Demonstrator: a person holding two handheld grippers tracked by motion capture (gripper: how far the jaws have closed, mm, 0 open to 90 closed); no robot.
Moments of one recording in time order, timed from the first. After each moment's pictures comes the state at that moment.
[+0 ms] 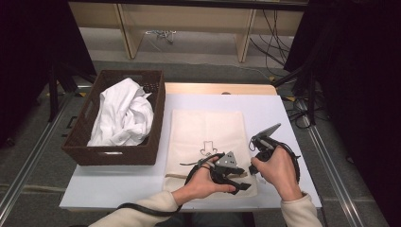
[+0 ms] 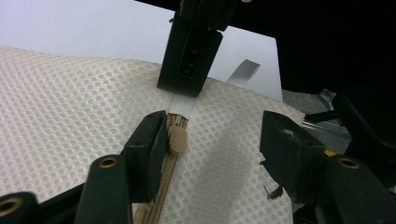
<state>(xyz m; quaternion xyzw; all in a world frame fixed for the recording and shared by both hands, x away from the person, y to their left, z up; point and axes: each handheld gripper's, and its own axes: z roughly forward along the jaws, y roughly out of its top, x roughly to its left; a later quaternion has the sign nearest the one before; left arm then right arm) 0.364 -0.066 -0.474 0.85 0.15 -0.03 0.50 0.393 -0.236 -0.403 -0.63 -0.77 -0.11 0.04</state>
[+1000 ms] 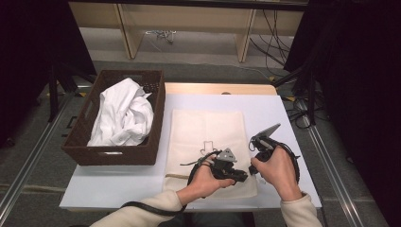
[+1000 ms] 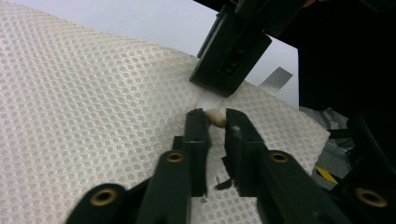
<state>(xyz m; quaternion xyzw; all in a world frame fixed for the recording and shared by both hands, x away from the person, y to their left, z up) 0.372 -0.068 -0.477 0.83 0.23 -0.05 0.50 0.392 -0.234 -0.401 -0.63 -0.77 -0.09 0.05</state>
